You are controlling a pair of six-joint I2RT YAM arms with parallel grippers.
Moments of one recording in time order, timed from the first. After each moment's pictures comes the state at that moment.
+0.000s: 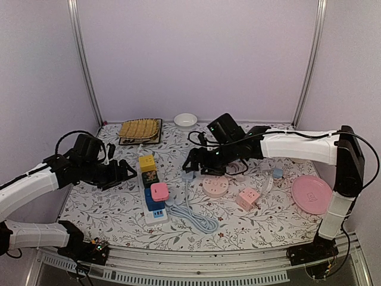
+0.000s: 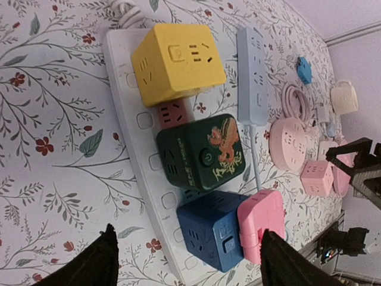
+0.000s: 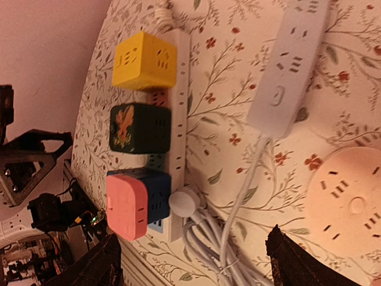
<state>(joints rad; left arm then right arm) -0.48 0.99 0.70 -0.52 0.17 -0.71 0.86 1.81 1.41 -0.41 -0.25 0.75</state>
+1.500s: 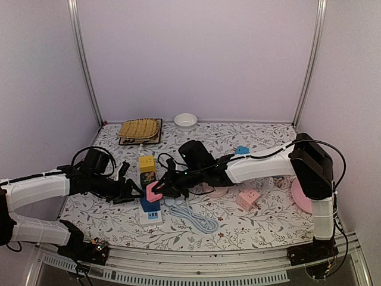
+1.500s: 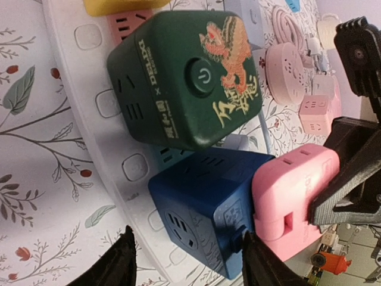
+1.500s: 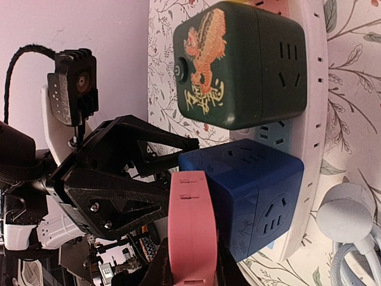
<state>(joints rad) -0.45 1.10 0.52 -0.35 0.48 -0.60 1.05 2.10 1.45 0.09 -0.51 1.22</state>
